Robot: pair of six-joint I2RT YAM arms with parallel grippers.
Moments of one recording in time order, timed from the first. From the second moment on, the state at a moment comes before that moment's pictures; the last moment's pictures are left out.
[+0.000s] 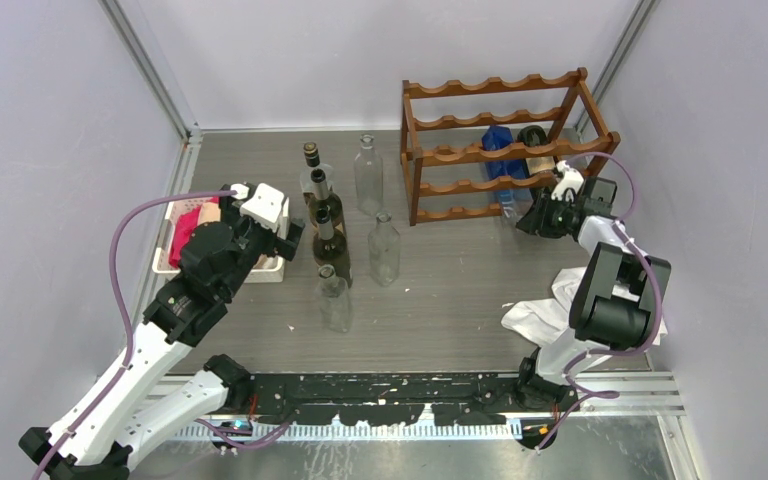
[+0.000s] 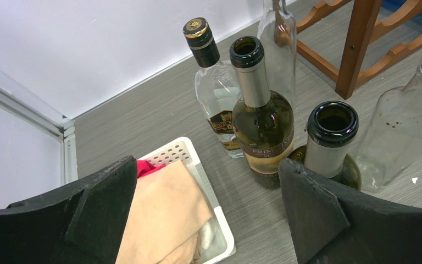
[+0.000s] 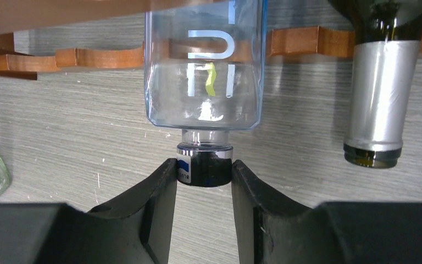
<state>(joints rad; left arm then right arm) -0.59 0.72 0.86 -0.27 -0.26 0.26 -0.37 1.61 0.94 -0.21 -0.59 -0.13</state>
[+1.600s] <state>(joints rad) -0.59 0.69 1.12 -0.47 0.00 -0.06 -0.35 1.14 1.05 -0.77 -1.01 -0.39</state>
